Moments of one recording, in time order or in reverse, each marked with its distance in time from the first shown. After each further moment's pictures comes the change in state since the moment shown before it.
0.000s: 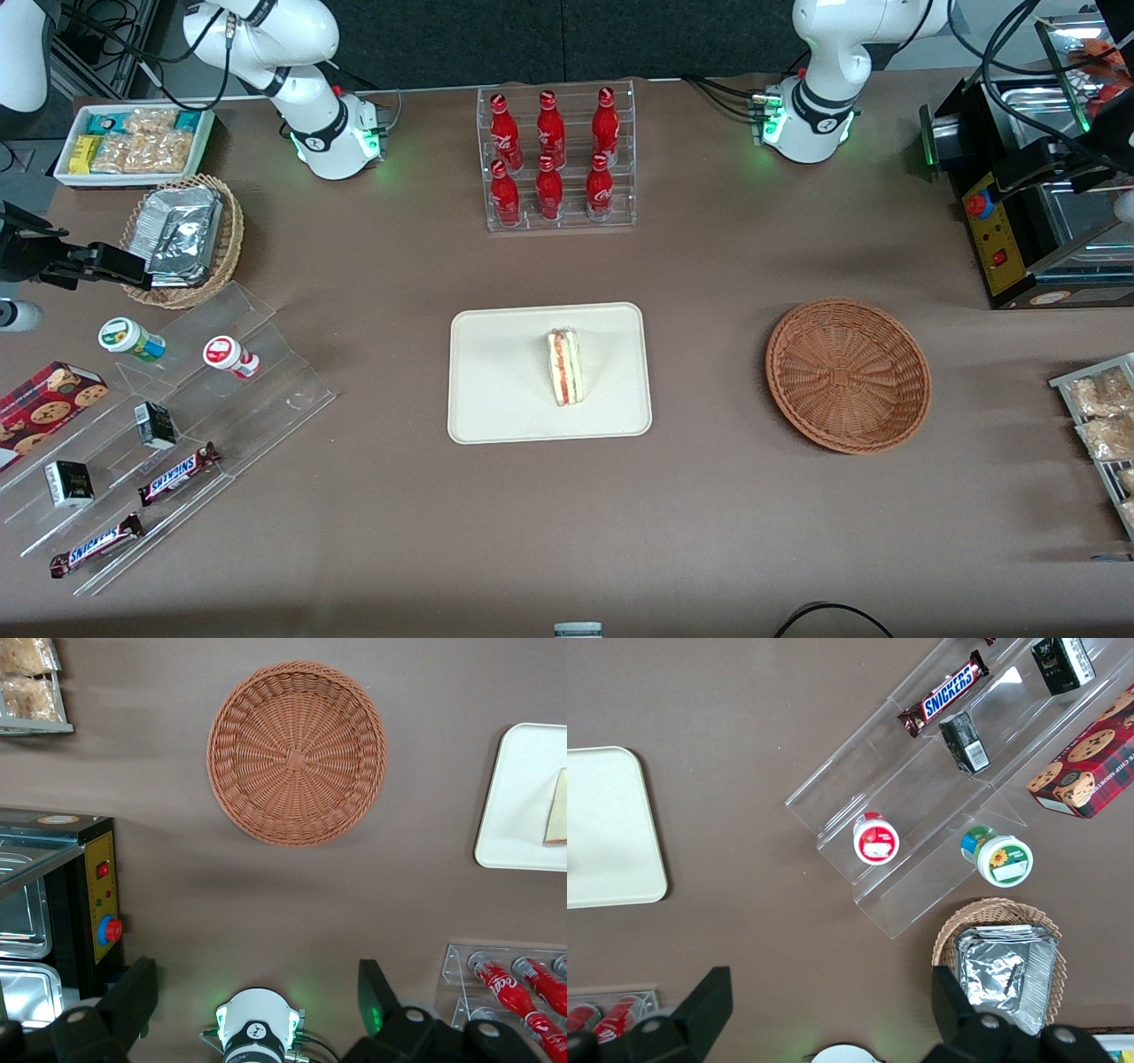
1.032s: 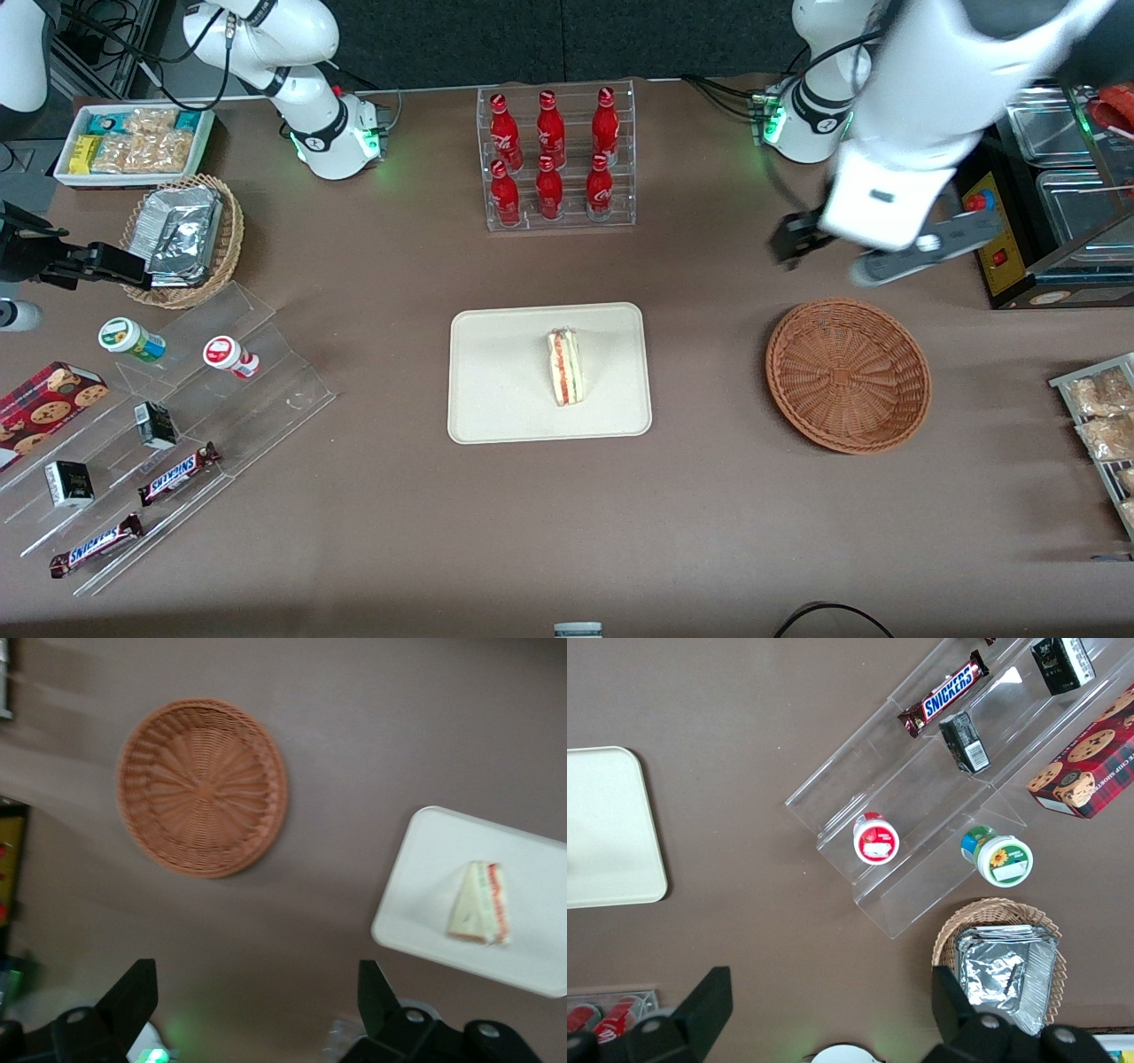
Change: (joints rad) arm 0.008 0.186 -0.456 0.153 0.140 0.093 -0.623
